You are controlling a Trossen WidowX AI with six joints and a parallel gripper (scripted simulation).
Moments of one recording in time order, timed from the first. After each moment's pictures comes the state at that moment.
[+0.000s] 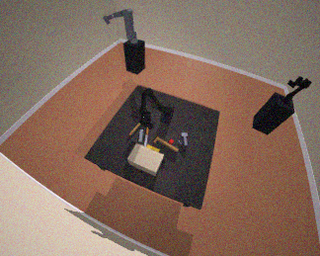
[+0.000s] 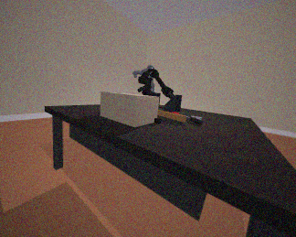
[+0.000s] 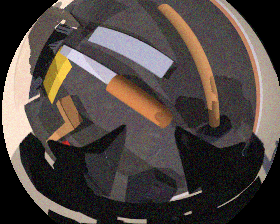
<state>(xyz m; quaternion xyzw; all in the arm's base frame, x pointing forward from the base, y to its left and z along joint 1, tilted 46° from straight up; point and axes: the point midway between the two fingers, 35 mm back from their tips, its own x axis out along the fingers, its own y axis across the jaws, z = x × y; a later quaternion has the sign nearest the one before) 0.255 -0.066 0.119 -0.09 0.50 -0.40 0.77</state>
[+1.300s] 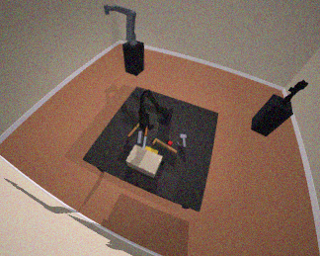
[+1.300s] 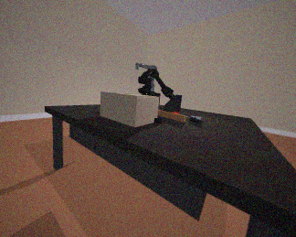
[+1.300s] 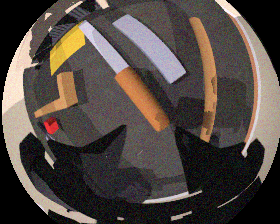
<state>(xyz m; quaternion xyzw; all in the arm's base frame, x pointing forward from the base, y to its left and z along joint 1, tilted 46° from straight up) 0.256 -0.066 0.119 -0.20 0.55 -0.32 0.74</state>
